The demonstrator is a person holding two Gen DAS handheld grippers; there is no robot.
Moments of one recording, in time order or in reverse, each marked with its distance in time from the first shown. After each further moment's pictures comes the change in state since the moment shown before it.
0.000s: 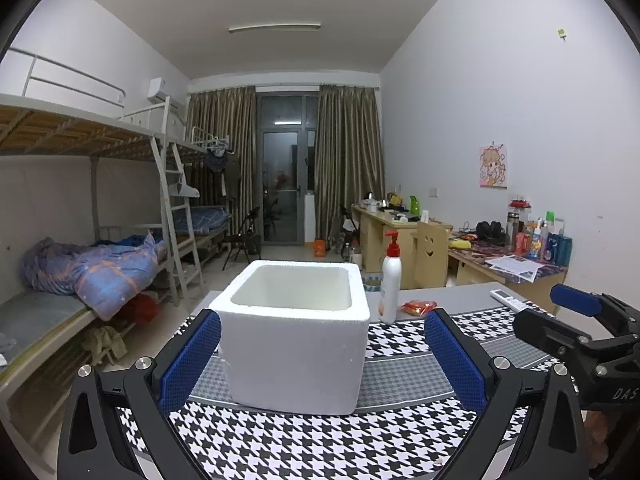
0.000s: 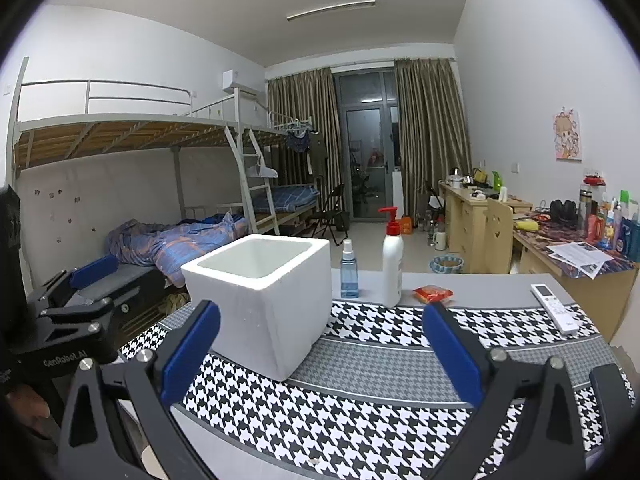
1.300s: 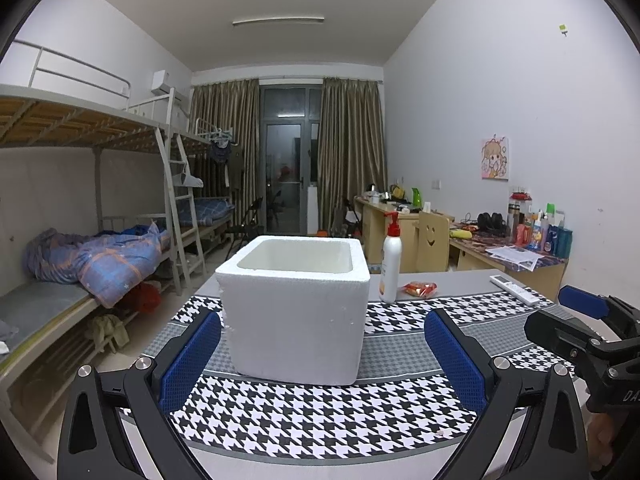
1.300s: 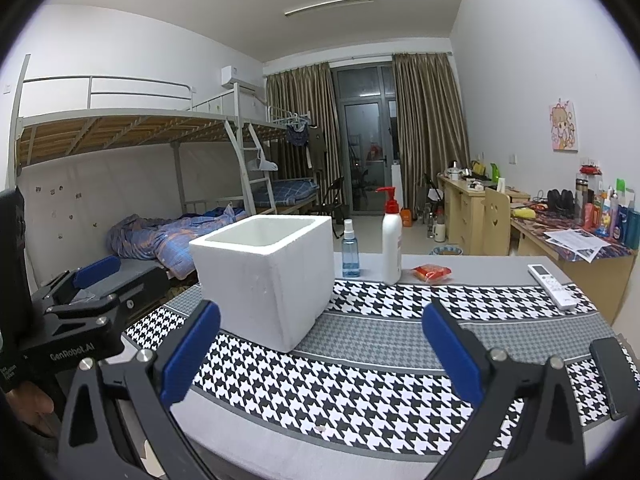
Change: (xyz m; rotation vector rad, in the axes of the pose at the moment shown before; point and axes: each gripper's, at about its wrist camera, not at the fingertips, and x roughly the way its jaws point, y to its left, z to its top) left arm -0.015 -0.001 -0.025 -0.007 0.027 0.011; right arm -0.017 0.007 -0.027 0.008 0.021 -0.004
